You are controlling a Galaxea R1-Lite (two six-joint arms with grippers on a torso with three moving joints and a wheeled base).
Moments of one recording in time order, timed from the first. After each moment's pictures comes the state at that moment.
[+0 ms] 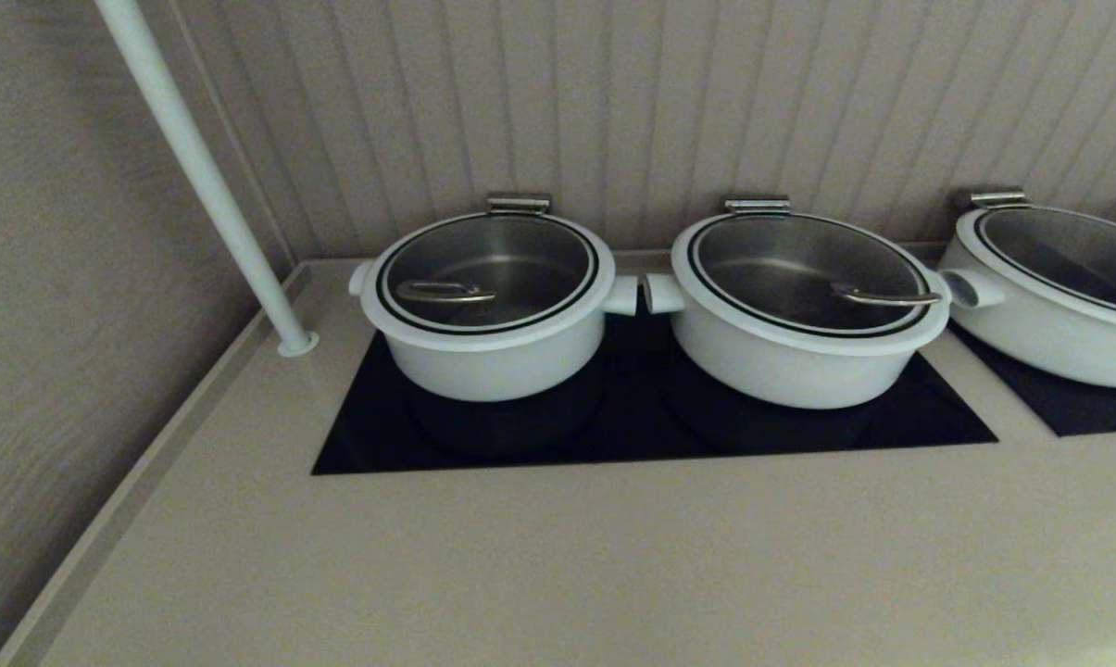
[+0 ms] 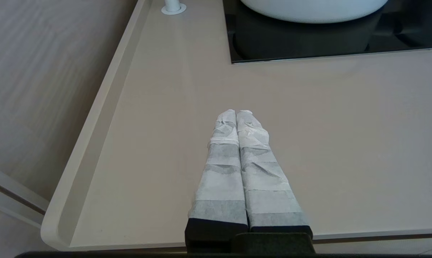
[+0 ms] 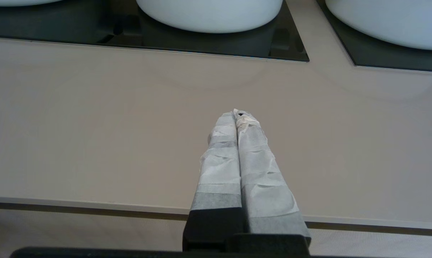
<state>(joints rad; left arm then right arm) 0.01 0.00 0.00 0.01 -0.01 0.04 -0.01 0.00 0.00 0.00 0.05 -0.09</state>
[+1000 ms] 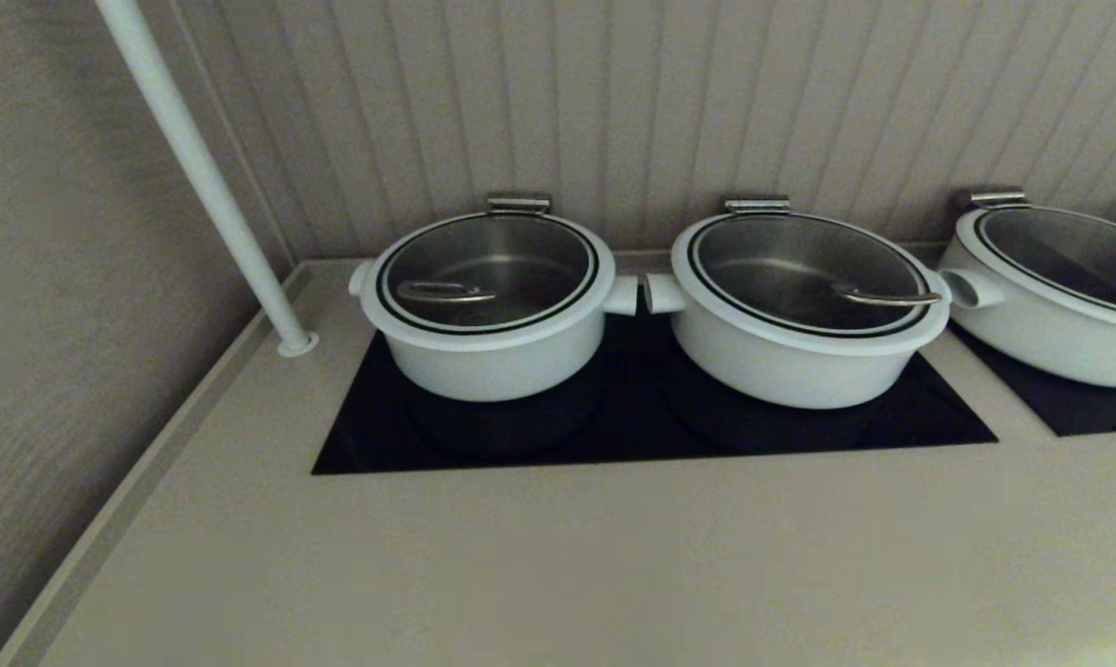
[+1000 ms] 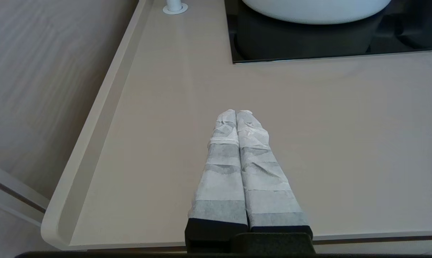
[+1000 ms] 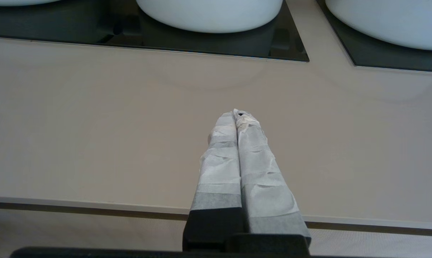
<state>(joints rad) 0.01 0.00 0.00 0.01 0.00 0.03 -0.01 0.00 0.00 0.00 0.05 -0.09</state>
